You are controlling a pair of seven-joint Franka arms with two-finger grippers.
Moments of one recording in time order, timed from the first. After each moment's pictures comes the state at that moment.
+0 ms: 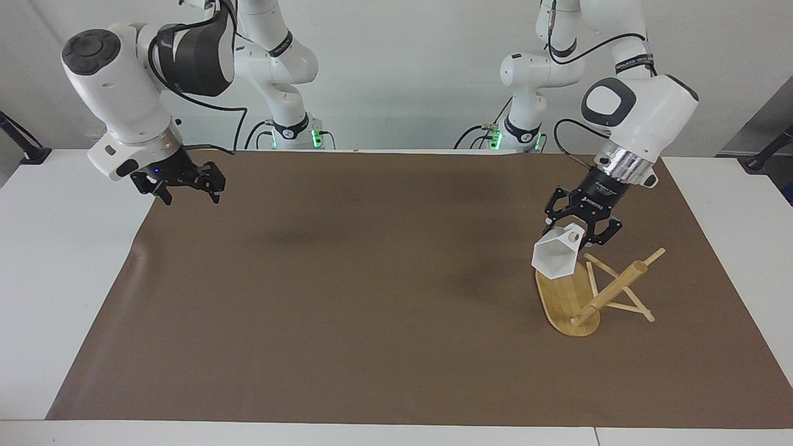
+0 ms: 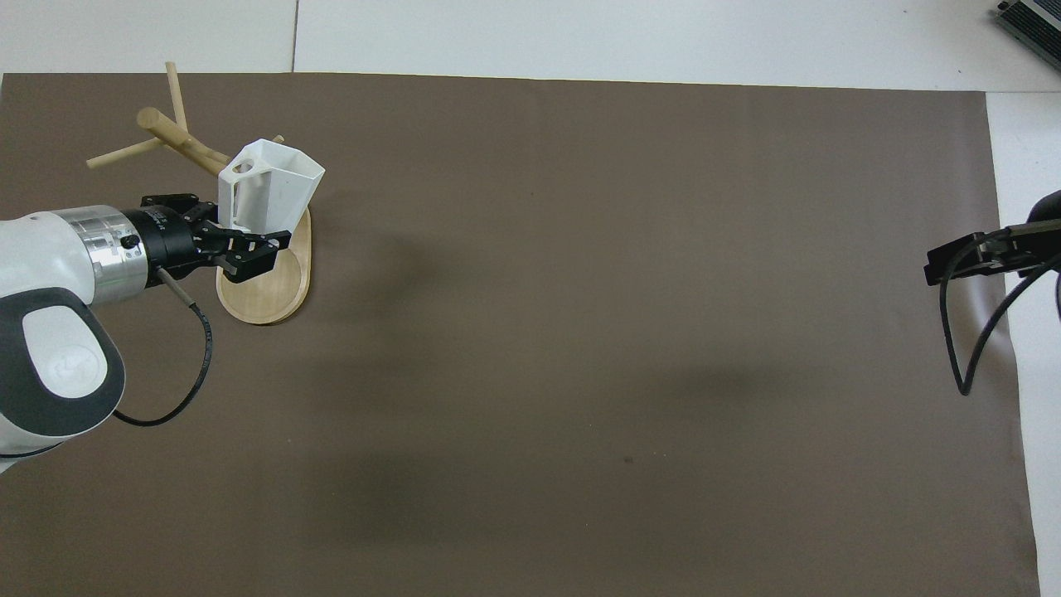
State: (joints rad) left arm 0.03 -0.04 -0.17 -2.12 -0.61 2.48 -2.30; right arm -0.06 0.06 -0.03 -1.58 -0.06 1.59 -0.14
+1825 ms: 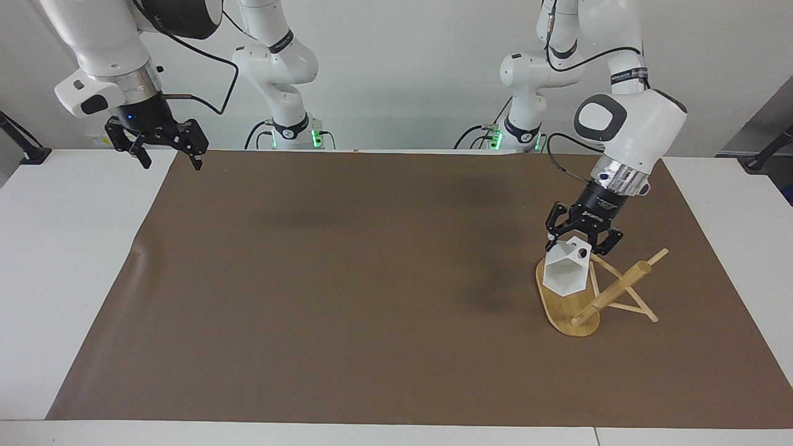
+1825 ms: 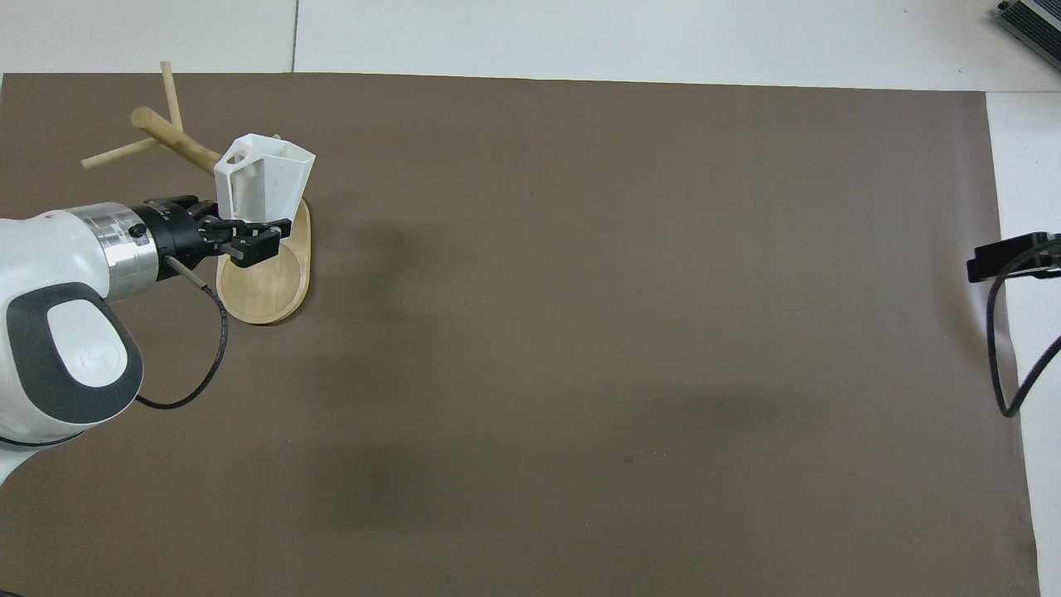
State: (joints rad) left arm 0.03 0.00 -0.18 -2.12 -0.61 2.55 -2.43; right arm -0.06 -0.02 -0.03 -1.57 -0.06 1.59 -0.10
